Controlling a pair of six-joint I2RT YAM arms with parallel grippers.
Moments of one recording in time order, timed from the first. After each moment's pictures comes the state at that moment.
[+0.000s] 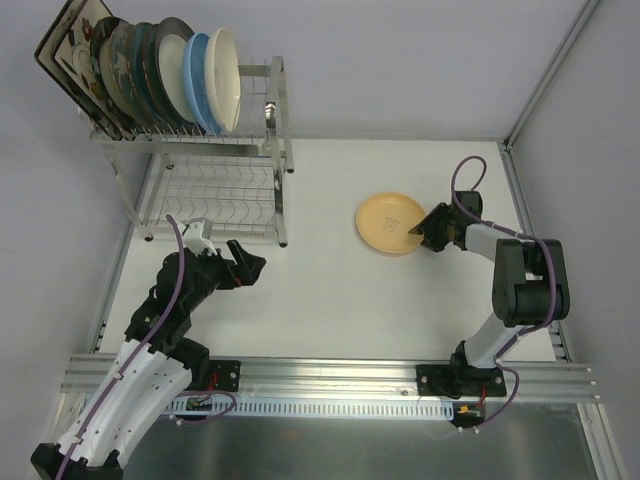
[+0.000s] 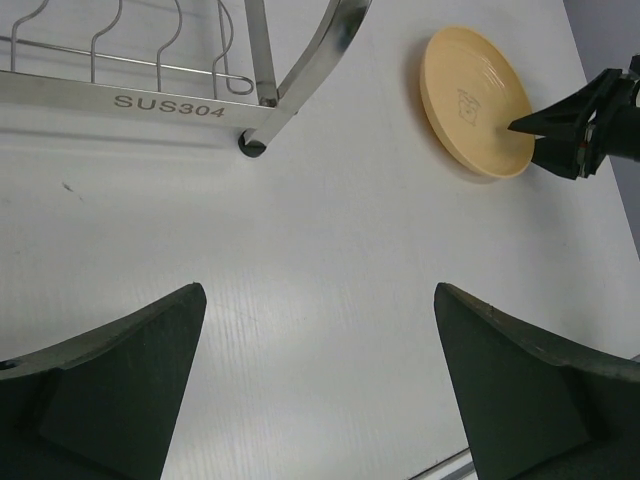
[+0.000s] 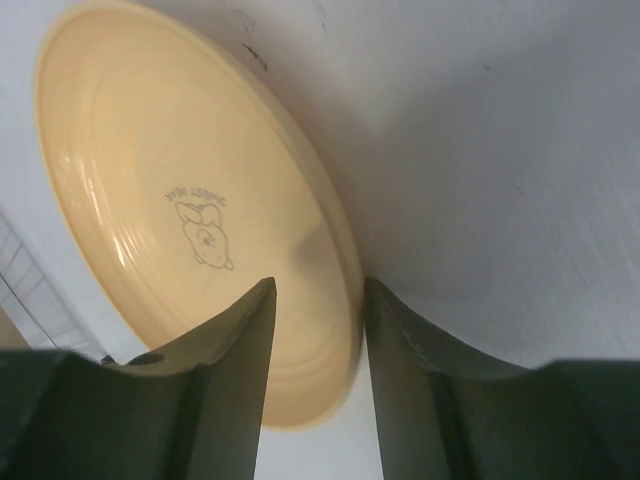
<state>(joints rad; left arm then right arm) -0.38 0.45 0.49 -0.39 0.05 -0.54 0.03 1.68 0.85 -0.08 -0.23 0.81</state>
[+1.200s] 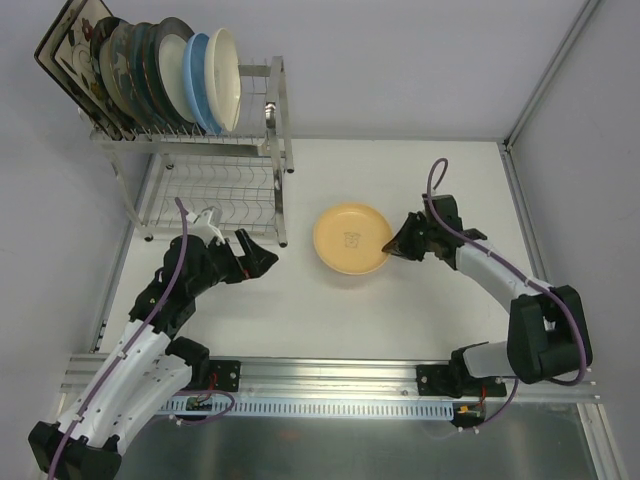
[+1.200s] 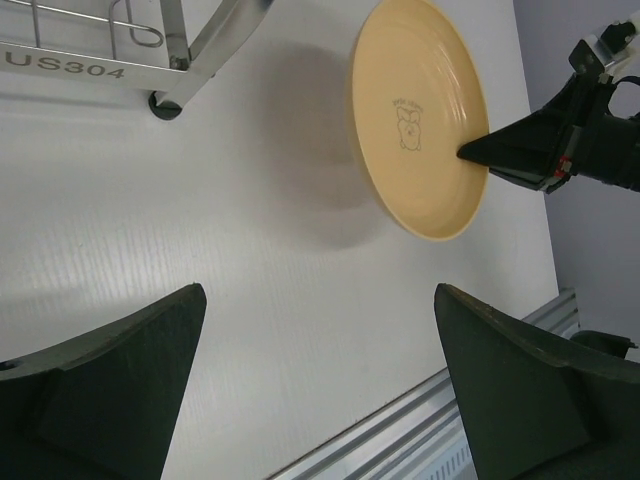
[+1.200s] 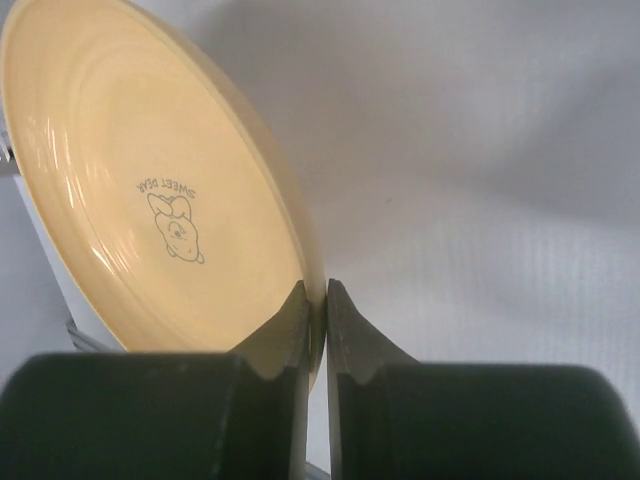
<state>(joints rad) -0.38 0.61 0.57 -0.39 0.19 -0.68 0.28 1.38 0.80 -0.28 -0.29 0.73</state>
